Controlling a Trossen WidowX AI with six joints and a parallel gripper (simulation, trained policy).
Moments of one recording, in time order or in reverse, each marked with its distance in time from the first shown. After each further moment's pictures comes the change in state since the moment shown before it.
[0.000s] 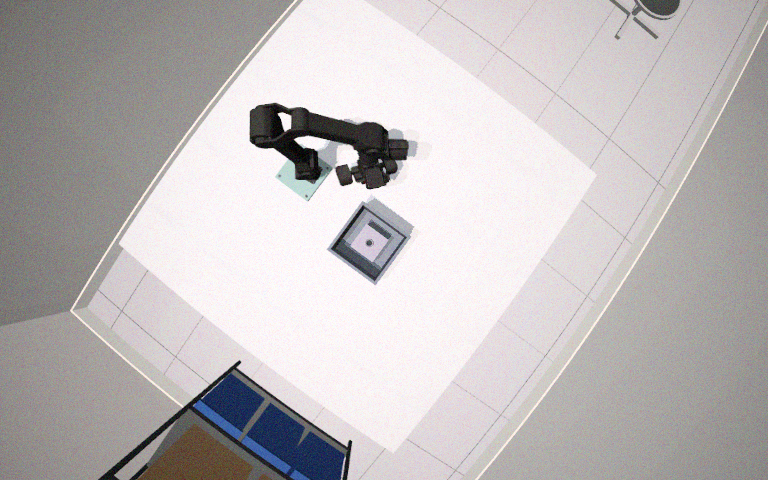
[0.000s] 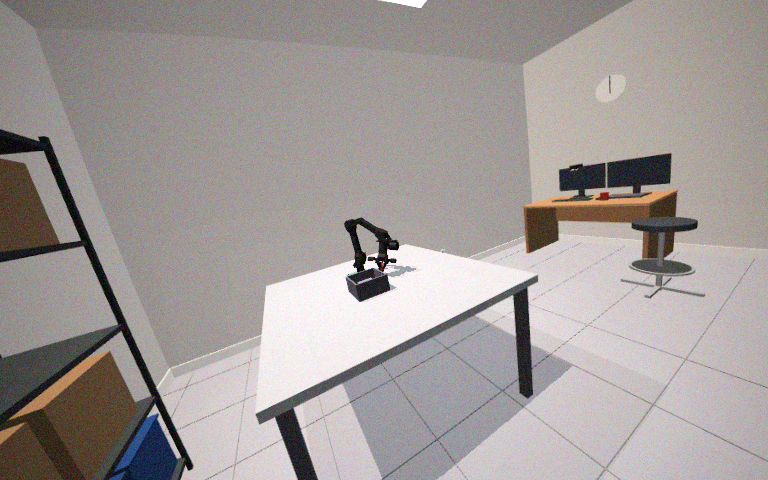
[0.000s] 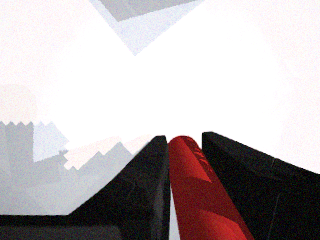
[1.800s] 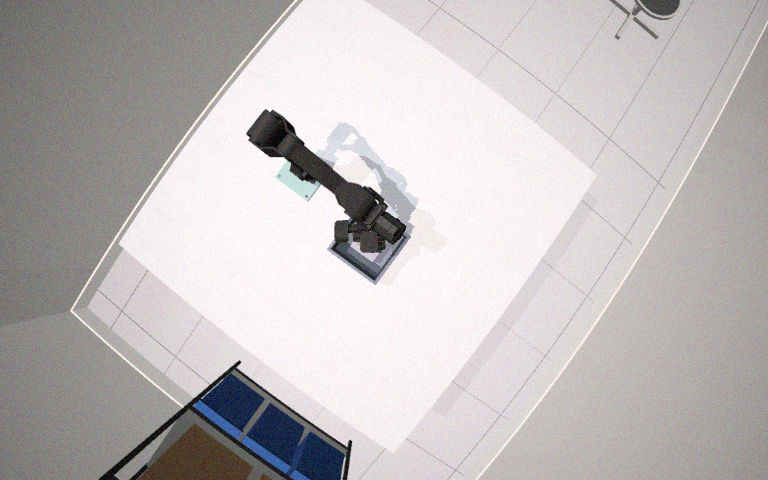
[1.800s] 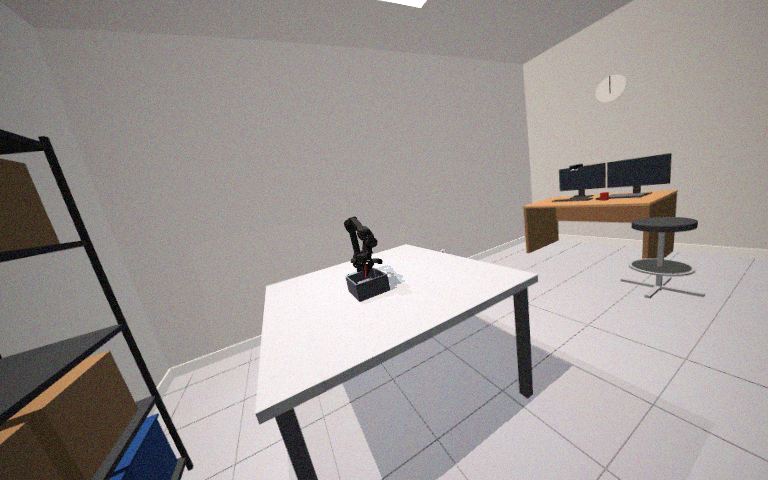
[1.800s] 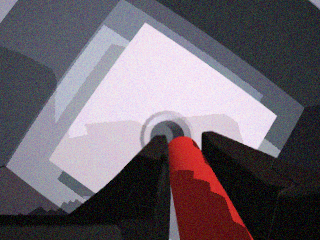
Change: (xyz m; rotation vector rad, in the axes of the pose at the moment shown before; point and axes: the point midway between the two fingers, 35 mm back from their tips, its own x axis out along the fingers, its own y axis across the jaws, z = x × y) arm -0.004 -0.062 0.199 0.302 -0.170 0.064
